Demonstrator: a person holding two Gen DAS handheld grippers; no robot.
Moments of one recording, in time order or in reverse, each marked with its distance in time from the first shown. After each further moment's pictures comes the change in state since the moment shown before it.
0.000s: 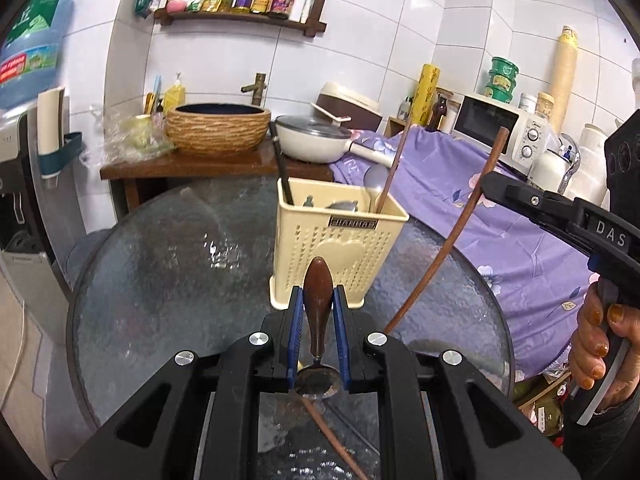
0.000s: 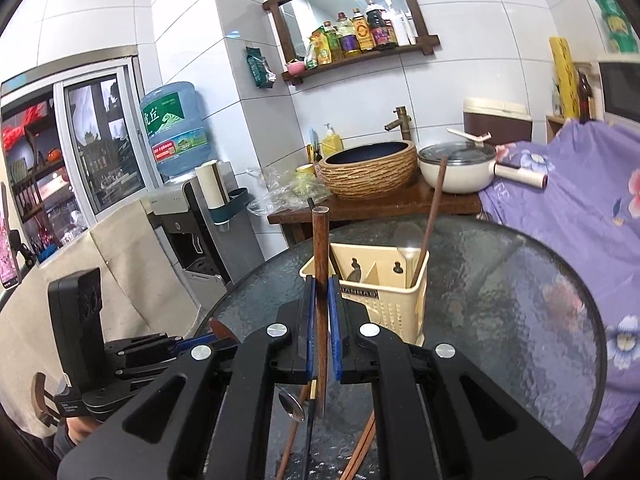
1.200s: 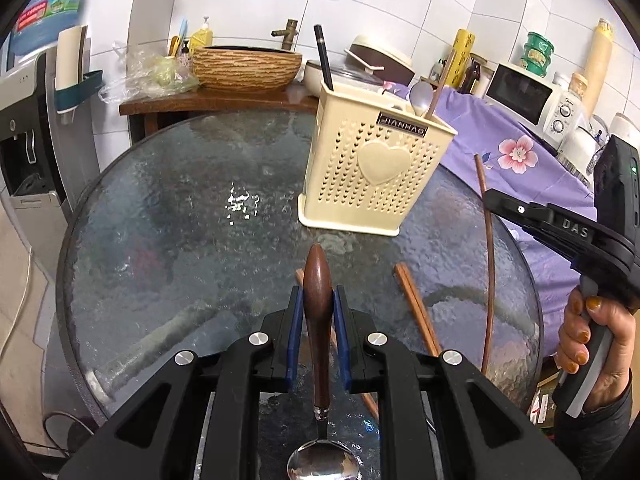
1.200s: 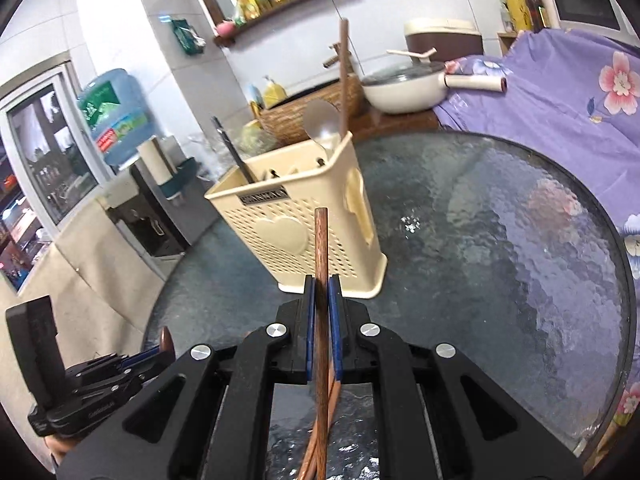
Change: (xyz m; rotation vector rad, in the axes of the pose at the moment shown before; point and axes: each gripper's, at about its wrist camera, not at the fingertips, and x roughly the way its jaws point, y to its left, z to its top) left arm 0.027 0.021 -0.064 -0.087 0.156 0.066; right arm 0.049 -0.064 -0.080 0.212 0.133 -0.078
